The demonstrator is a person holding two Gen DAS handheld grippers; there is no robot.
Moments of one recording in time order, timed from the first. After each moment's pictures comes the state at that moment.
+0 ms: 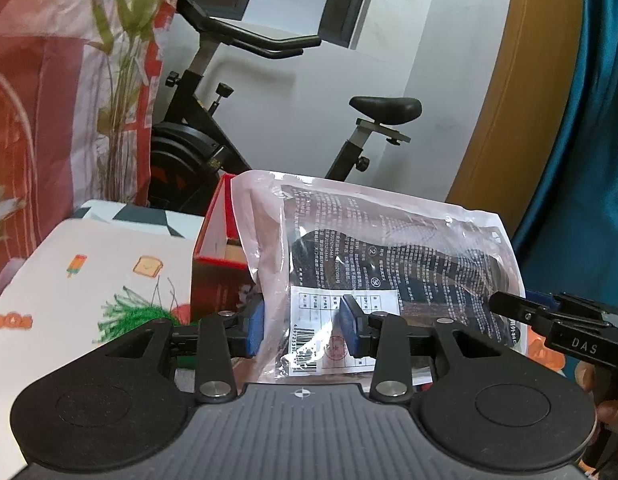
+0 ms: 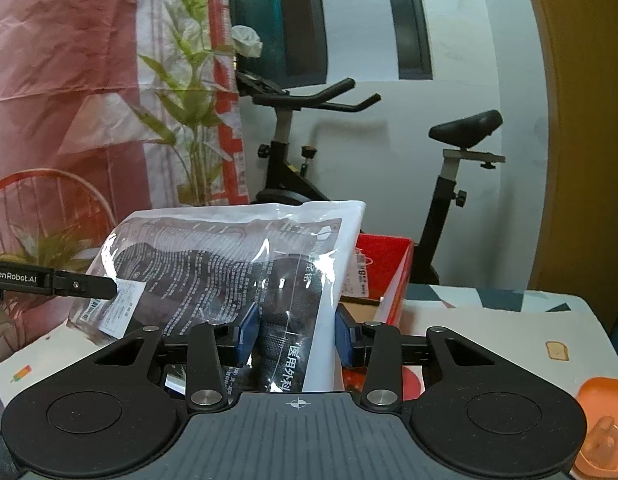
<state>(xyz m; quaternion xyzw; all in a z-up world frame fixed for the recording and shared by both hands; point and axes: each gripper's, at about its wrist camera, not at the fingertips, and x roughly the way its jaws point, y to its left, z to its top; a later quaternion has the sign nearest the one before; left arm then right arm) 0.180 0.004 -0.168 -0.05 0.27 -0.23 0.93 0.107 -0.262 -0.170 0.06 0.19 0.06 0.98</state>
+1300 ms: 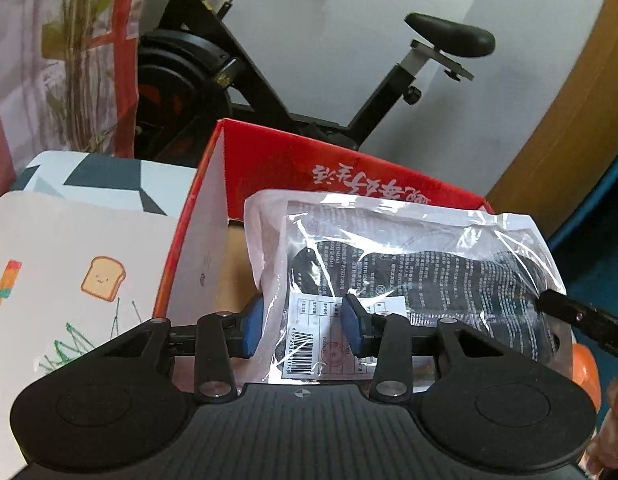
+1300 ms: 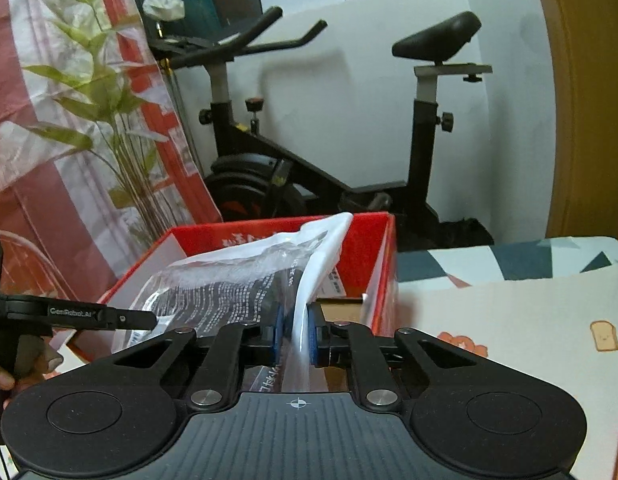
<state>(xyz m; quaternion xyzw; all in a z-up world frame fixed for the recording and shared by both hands) 0.370 -0.040 -0.200 -0.06 0.42 -0.21 0.88 0.270 -0.326 -0.194 0.16 0.28 0.04 0.95</state>
